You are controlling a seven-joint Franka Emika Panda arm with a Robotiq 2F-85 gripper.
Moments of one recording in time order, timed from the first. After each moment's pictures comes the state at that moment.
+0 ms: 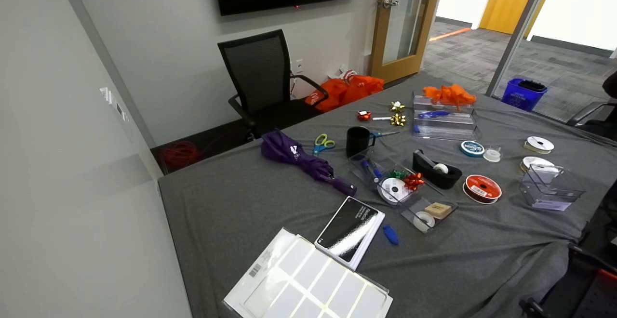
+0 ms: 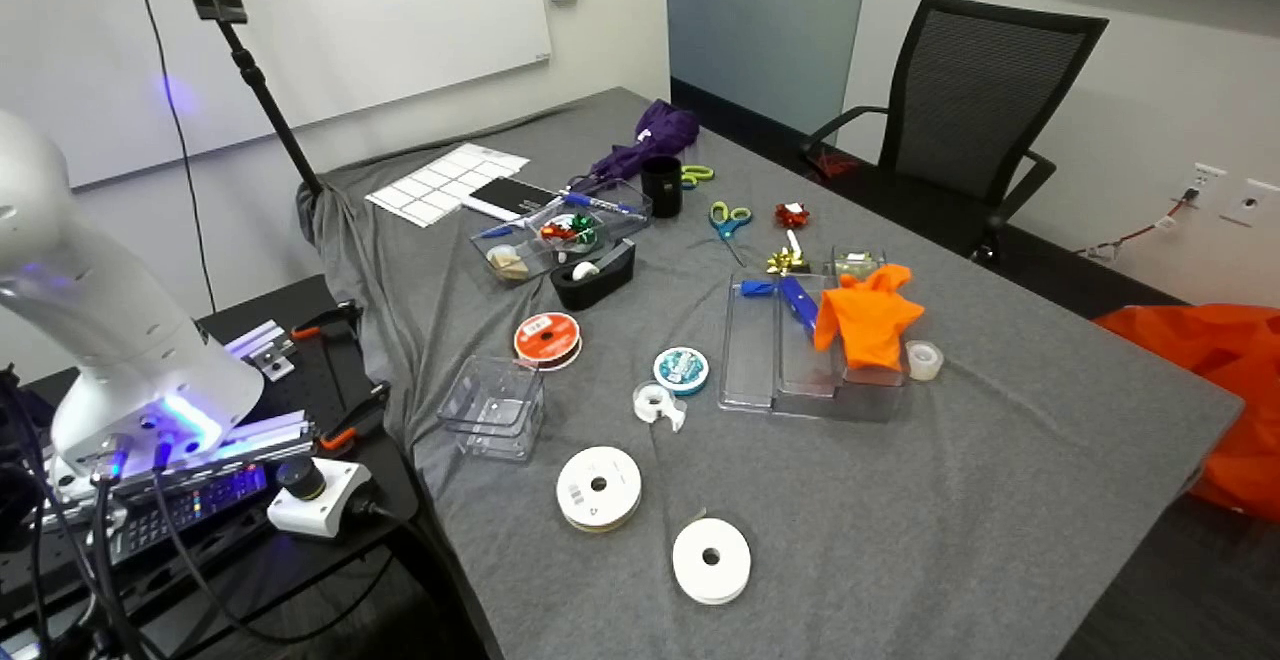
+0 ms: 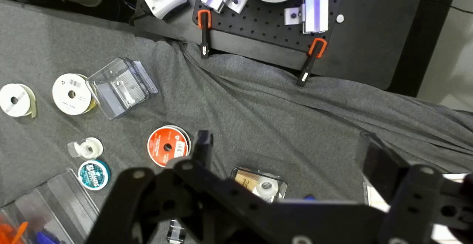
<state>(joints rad) 0.11 -0.81 0.11 -2.36 -0.03 1.38 -0.07</state>
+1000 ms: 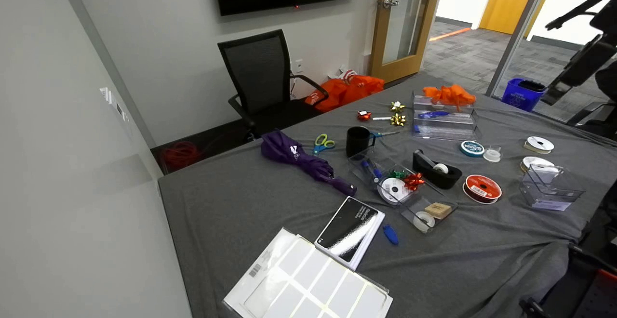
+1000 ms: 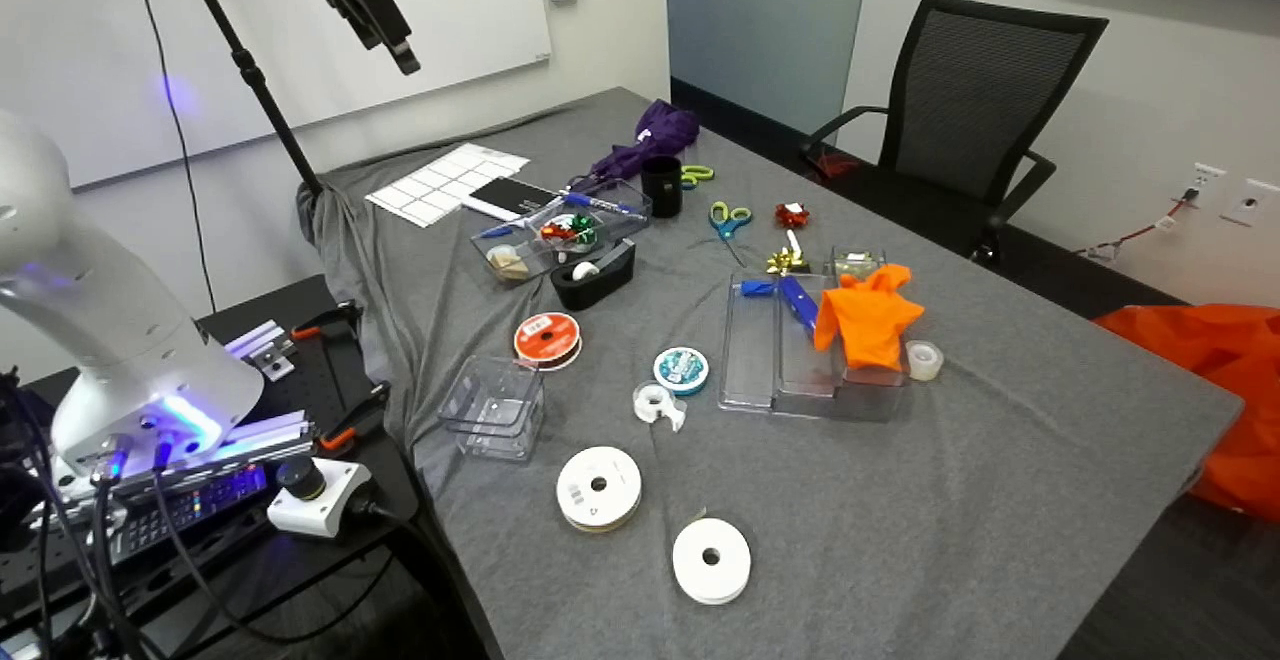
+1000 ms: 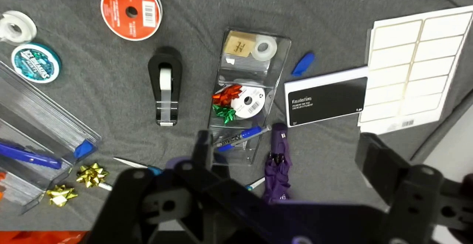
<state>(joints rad) 0.11 -0.74 -0.15 -2.59 0.07 2.10 -0.23</state>
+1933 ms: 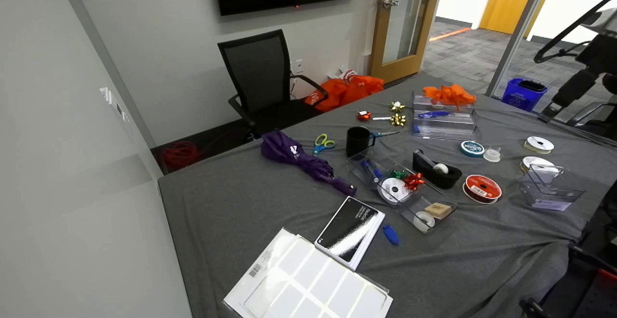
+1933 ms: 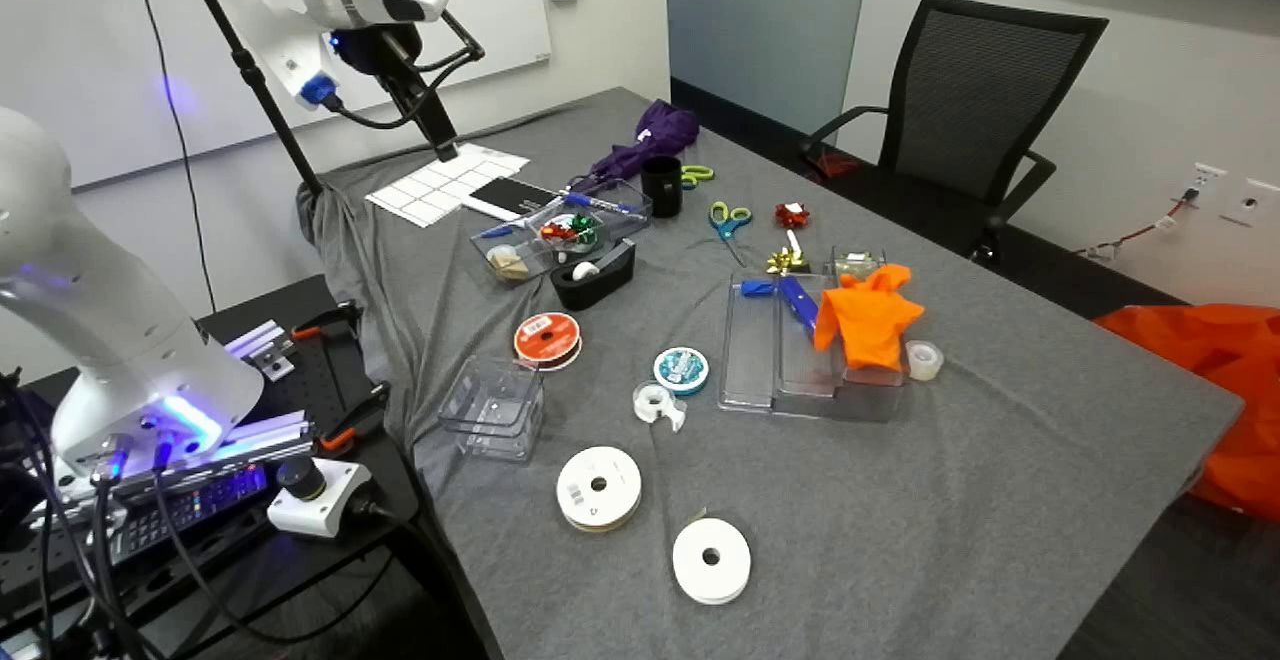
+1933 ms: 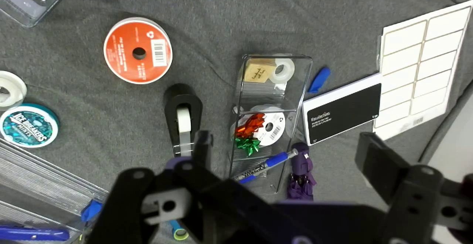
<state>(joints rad) 0.07 -0.60 -0.38 -2.63 0.14 2.16 -0.43</state>
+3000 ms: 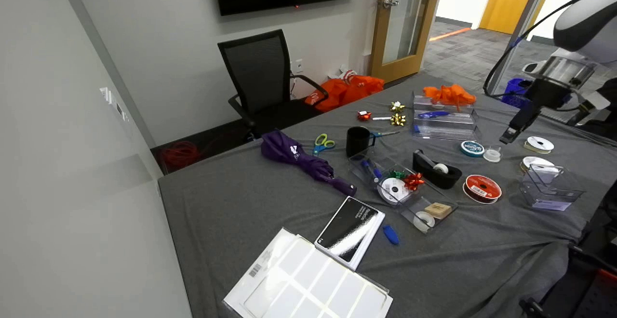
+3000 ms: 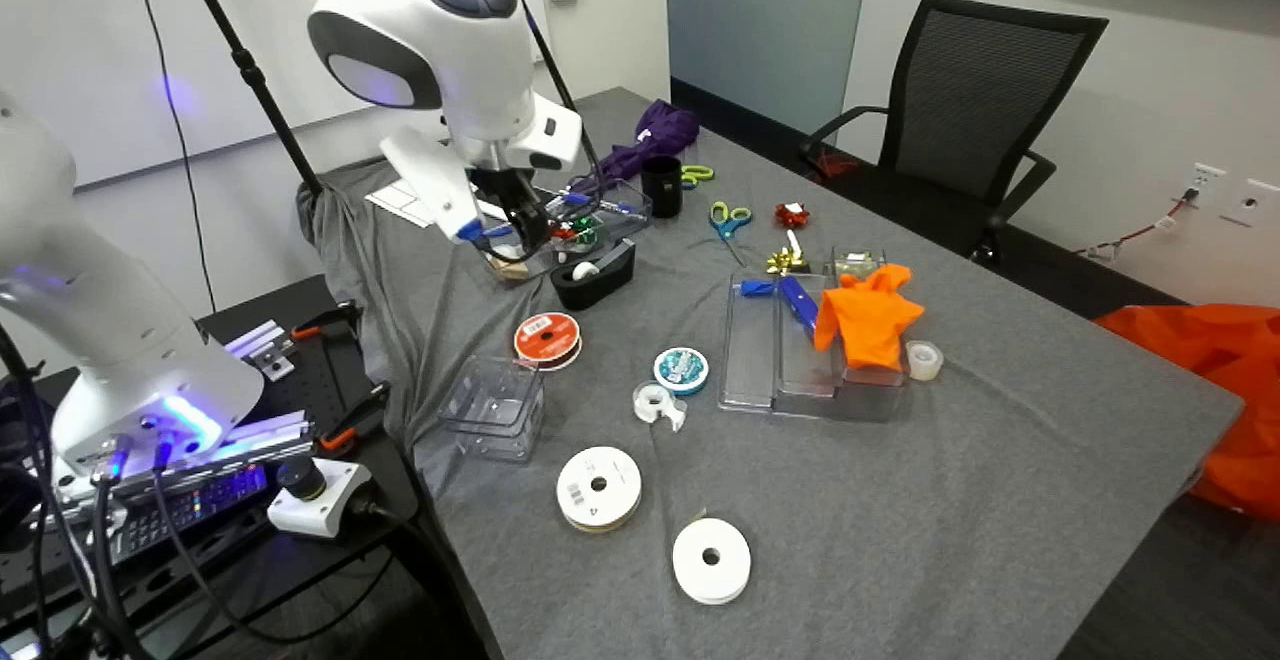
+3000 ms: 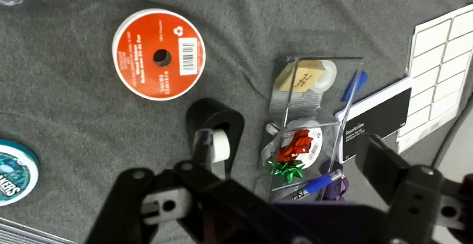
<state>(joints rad) -0.01 -0.02 -0.44 -2.42 0.53 2.20 -0.93</state>
